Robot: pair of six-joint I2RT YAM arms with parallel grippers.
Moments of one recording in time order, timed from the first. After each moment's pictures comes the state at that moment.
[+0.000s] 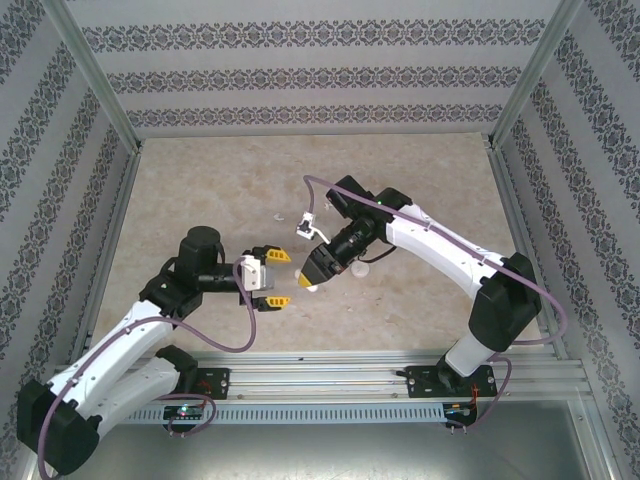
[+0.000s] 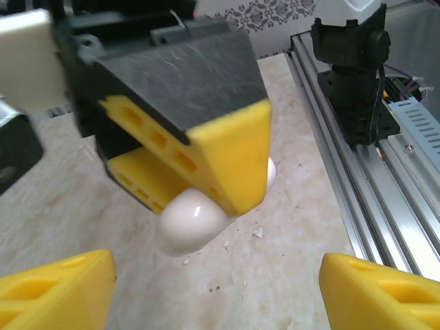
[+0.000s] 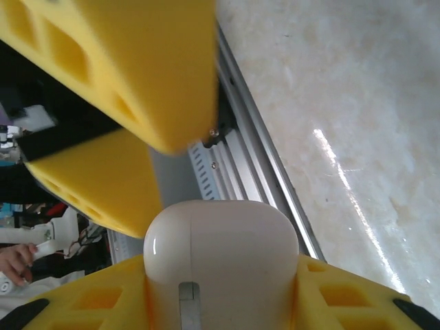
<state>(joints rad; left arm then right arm) -0.48 0.87 0.63 -0.25 0.85 0.73 0.70 1.63 1.42 -1.05 -0.94 -0.01</state>
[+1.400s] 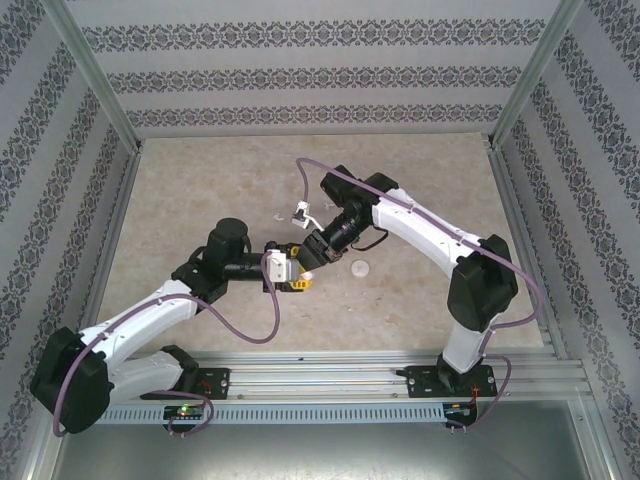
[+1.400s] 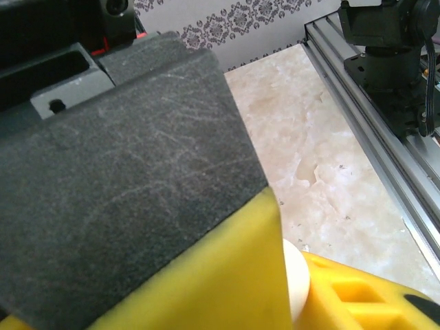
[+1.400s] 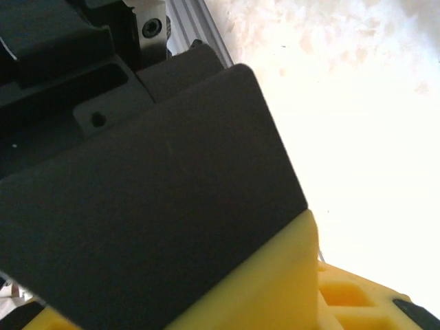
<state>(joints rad) -0.56 1.12 0.65 0.05 0.77 0.75 0.65 1.78 1.56 -1.15 -1.00 -0.04</state>
